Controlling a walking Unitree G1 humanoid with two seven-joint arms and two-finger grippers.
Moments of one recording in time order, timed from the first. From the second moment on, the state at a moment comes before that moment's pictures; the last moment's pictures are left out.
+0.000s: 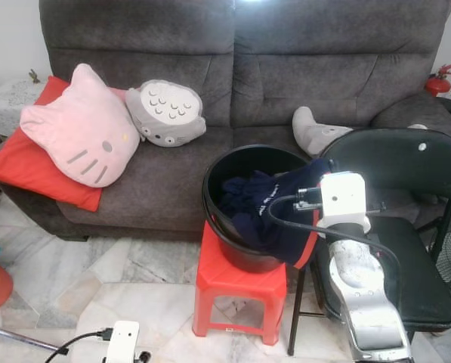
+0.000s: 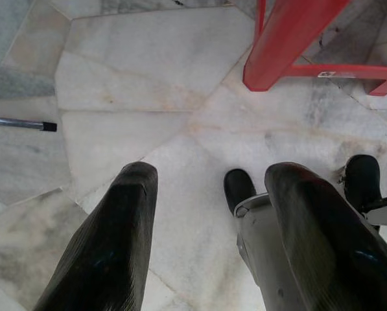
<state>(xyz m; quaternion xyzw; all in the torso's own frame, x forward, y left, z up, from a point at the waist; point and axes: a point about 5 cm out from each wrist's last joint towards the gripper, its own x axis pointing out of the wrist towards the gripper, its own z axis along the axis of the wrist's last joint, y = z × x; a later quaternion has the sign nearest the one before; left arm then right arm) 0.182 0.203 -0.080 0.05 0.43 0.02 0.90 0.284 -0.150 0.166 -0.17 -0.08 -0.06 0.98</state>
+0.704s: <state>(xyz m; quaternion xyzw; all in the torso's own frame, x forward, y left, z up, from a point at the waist) 0.166 0.203 -0.088 0.05 0.45 0.02 0.89 0.286 -0.149 0.164 -0.18 -0.08 -0.06 0.98</state>
